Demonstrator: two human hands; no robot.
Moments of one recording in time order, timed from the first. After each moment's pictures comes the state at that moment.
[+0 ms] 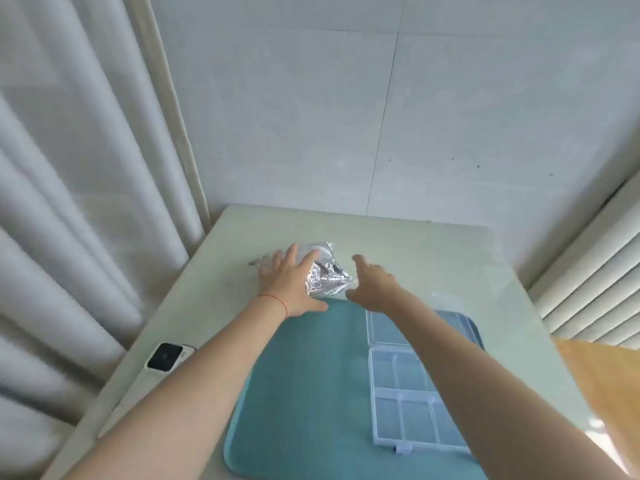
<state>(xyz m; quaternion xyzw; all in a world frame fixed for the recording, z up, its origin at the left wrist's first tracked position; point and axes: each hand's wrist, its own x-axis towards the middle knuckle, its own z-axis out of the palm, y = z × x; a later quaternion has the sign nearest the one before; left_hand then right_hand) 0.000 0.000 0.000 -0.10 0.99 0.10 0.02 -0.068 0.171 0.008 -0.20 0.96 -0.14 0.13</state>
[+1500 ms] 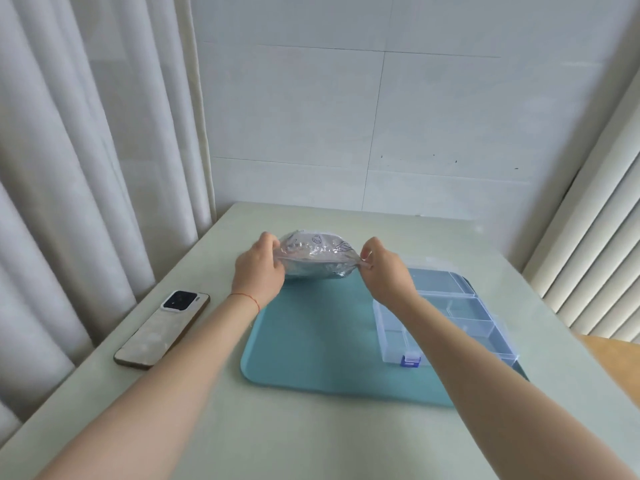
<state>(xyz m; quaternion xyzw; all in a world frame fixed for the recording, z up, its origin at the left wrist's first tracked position) 0.103 -0.023 -0.053 -0.10 0.92 0.26 -0.29 0.033 0.203 -0.037 -0.19 0.93 -0.31 -0.09</state>
